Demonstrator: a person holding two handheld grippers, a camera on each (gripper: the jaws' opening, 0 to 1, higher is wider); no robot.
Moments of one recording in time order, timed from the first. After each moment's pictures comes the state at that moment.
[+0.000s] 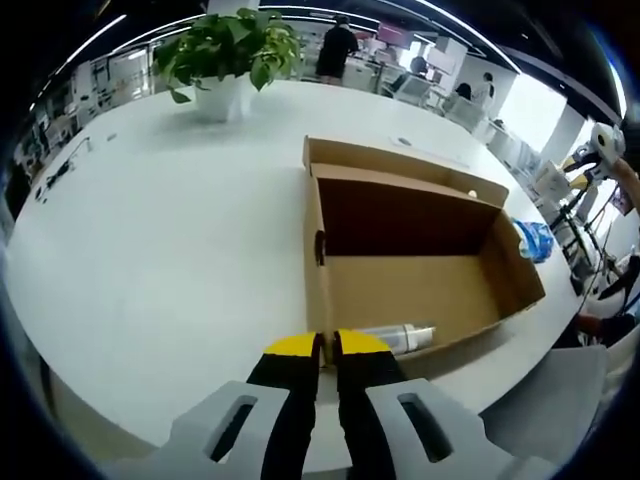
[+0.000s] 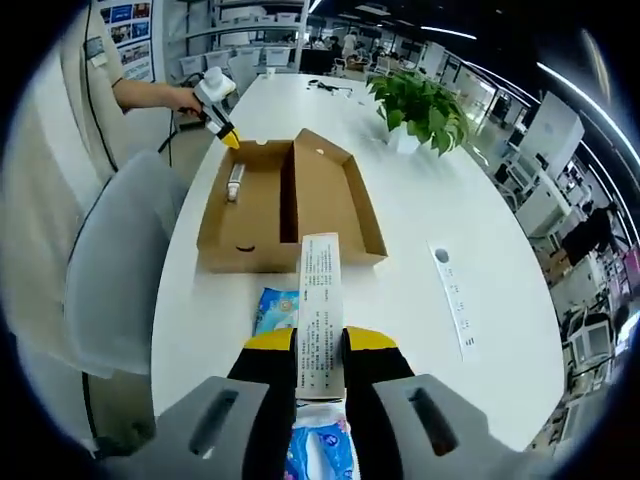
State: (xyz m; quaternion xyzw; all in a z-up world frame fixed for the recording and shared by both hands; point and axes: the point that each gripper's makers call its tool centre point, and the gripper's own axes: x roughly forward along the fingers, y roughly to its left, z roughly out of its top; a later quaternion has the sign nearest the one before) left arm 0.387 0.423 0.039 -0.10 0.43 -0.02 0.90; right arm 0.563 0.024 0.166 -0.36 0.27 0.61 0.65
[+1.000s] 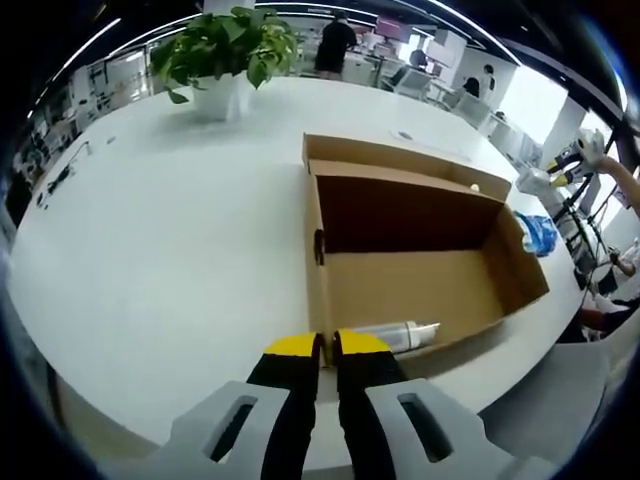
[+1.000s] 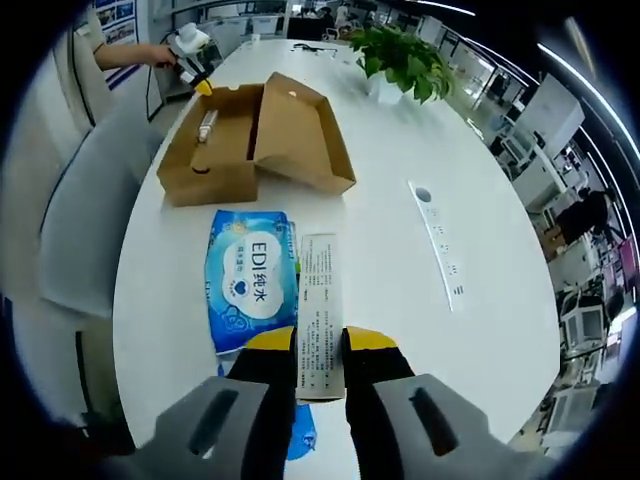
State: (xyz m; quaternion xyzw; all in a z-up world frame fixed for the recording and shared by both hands) left arm 0.388 0.421 0.039 -0.09 0.44 -0.02 0.89; right arm 0.624 -0.043 0.103 -0.41 0.31 0.58 0.63
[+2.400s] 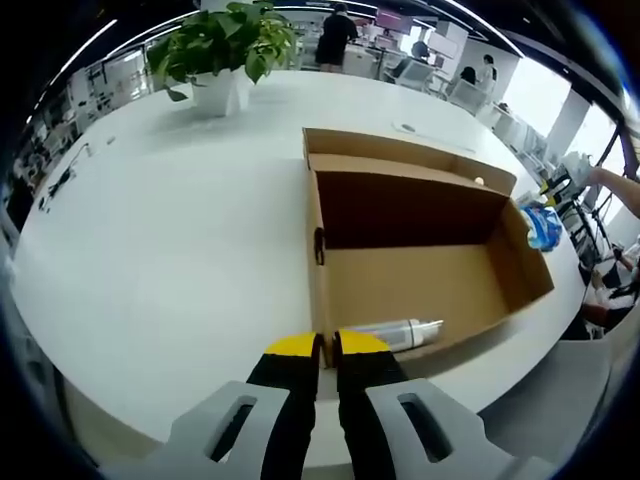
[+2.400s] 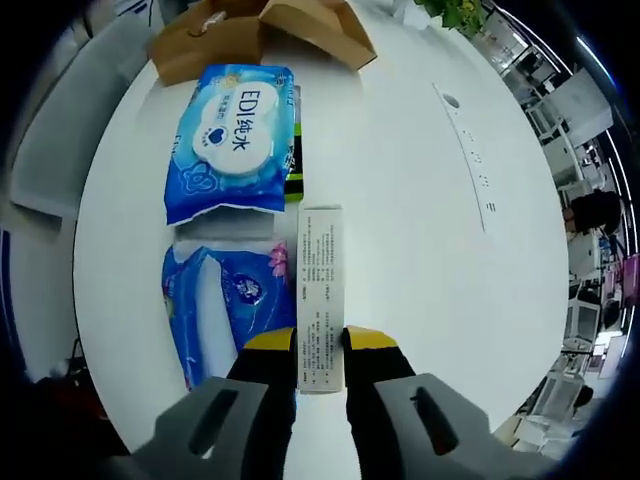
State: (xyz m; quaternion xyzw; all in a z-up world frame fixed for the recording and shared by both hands) left arm 0.391 0.422 0.036 -0.08 0.46 -0.01 0.88; right arm 0.644 -0.131 0.015 -0.50 0.38 0.54 0.56
